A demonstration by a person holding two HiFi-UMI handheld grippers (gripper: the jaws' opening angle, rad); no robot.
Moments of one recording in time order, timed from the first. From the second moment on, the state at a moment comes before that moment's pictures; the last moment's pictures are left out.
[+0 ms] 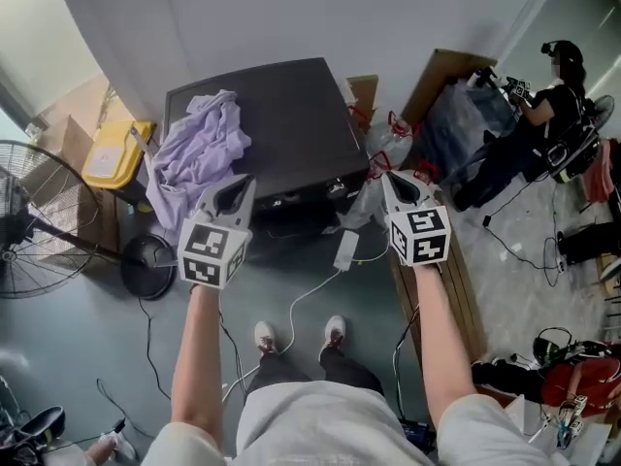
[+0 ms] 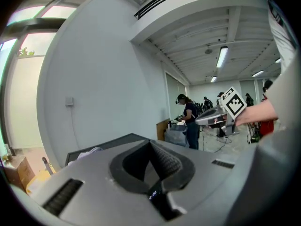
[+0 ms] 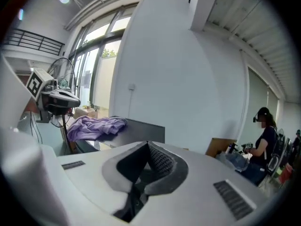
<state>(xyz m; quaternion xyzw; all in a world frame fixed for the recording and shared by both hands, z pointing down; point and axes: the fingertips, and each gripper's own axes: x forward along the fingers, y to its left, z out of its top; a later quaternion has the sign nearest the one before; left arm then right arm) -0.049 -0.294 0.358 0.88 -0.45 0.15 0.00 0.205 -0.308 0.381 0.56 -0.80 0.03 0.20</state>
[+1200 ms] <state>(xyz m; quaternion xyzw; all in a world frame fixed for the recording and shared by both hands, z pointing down) -0.049 -0.215 0.181 0.88 -0.44 0.08 -0.16 0.111 -0.204 0.164 0.50 -0.84 -0.16 0.13</state>
